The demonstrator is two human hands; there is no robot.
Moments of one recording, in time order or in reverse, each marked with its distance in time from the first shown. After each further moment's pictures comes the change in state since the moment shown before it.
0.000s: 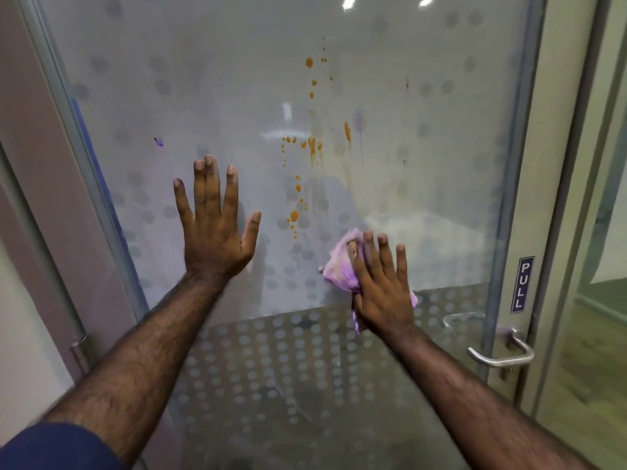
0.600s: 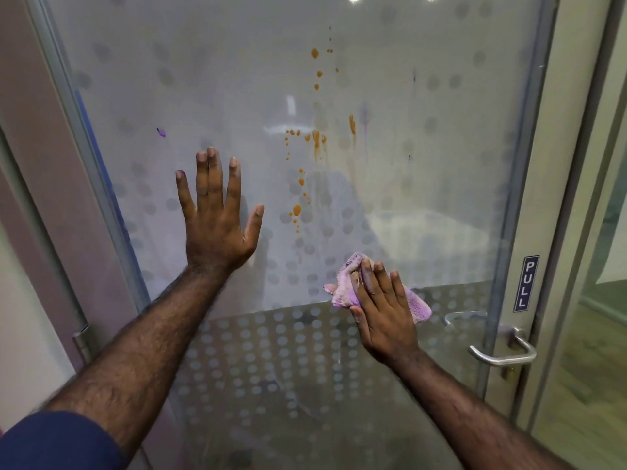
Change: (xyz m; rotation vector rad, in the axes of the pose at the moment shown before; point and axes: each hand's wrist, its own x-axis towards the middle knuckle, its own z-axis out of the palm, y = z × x) left_hand 0.000 0.001 0.000 0.027 -0.001 -0.006; right_hand -0.057 -0.009 0.001 0.143 -0.075 -0.011
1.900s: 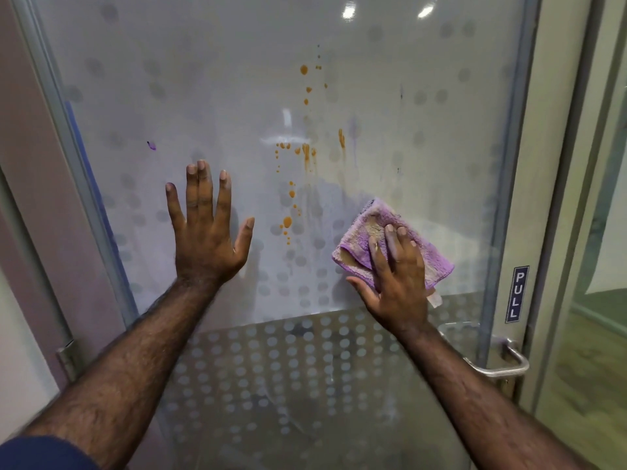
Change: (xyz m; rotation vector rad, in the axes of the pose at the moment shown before) left_hand -0.001 0.000 0.001 -0.010 -0.006 0.001; right_hand 0.066 0.037 -0.029 -0.049 0.247 0.110
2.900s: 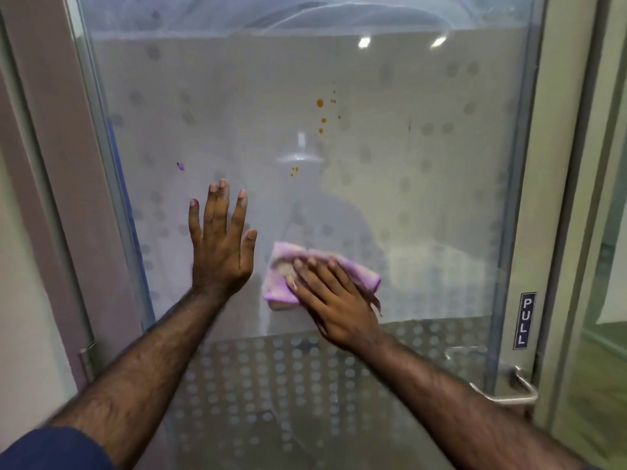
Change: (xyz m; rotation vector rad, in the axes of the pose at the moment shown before) left_hand 0.001 -0.003 -0.005 -0.153 0.098 0.008; right_hand 0.024 -0.073 0.018 0.121 -0.248 -0.494
